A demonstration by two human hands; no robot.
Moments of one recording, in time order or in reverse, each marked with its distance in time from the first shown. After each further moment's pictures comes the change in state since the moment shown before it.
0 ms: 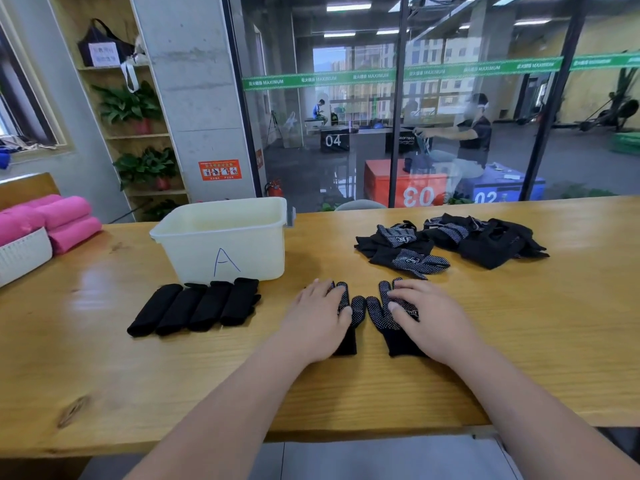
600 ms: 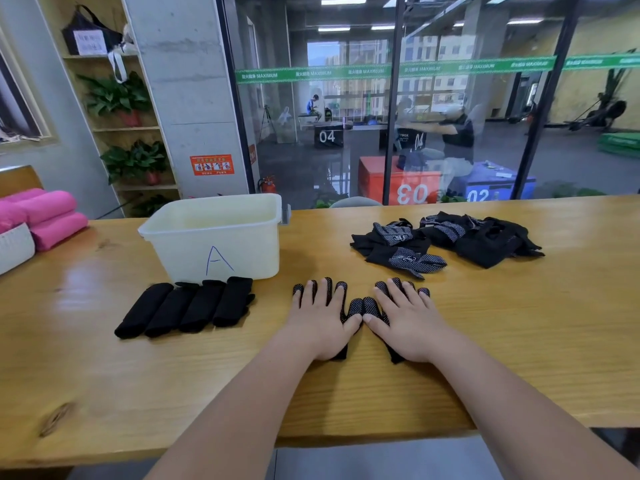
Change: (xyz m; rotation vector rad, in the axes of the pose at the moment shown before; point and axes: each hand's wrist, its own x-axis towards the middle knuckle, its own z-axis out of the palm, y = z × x) left_hand 0.029 -0.004 0.029 0.184 -0.183 -0.090; right_hand 0.019 -0.013 0.028 -0.307 -0.424 0.113
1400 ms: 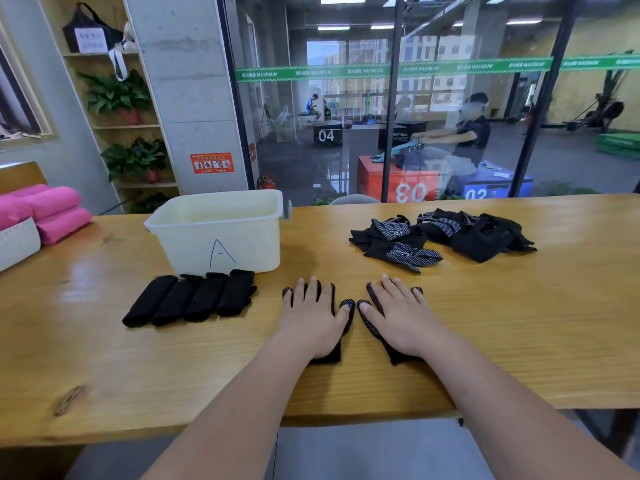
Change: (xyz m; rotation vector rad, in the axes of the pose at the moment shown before) left_hand -0.029 -0.001 -0.002 -0.090 0.062 -0.084; right_hand -0.019 -0.016 -0.004 0.129 0.045 0.021
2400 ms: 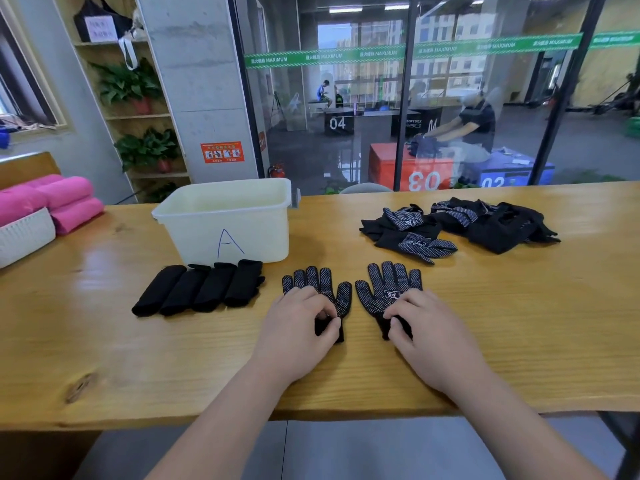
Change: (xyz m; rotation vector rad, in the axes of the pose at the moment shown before) left_hand -0.052 -0.035 0.001 -0.275 0.472 0.260; right_hand -0.055 0.005 0.007 0.100 0.445 -0.251
